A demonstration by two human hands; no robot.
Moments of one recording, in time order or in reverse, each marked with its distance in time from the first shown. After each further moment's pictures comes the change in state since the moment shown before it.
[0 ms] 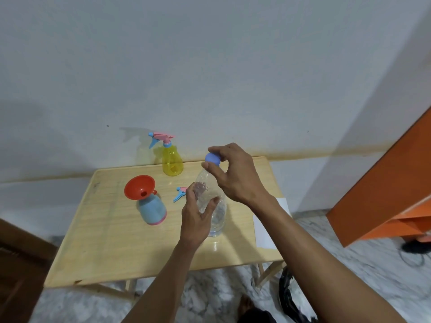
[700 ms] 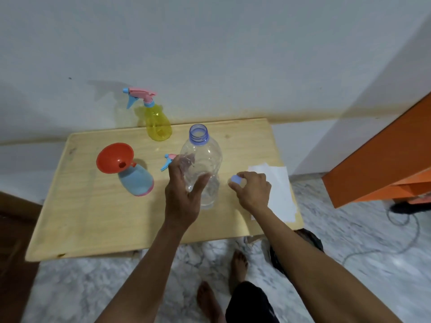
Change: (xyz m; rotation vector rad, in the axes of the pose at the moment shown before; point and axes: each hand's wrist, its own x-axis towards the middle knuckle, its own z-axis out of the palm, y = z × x) left_hand 0.008 -0.026 0.007 -0.024 0.038 0.124; right_hand -0.078 0.193 0.070 -0.324 -0.174 0.647
